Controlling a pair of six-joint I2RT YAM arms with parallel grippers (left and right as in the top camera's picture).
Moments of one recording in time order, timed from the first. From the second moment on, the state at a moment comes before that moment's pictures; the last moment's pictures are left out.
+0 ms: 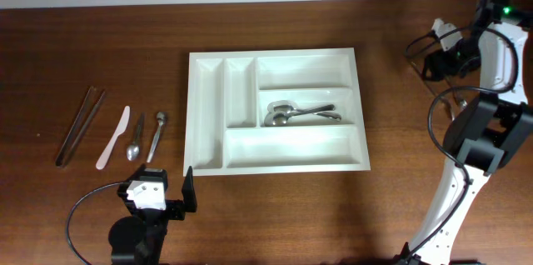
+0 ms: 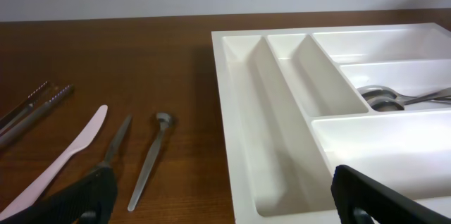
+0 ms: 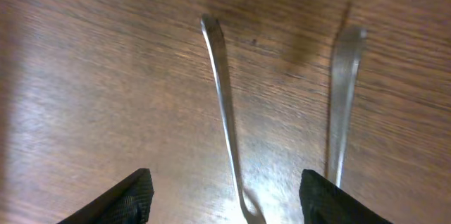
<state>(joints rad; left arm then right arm) -0.02 0.01 0.12 -0.39 0.07 0.00 -0.38 2.53 2.37 -1.32 -0.17 -0.67</state>
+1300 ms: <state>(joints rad) -0.02 0.01 0.12 -0.39 0.07 0.00 -0.38 2.62 2.37 -1.31 -0.16 -0.65</state>
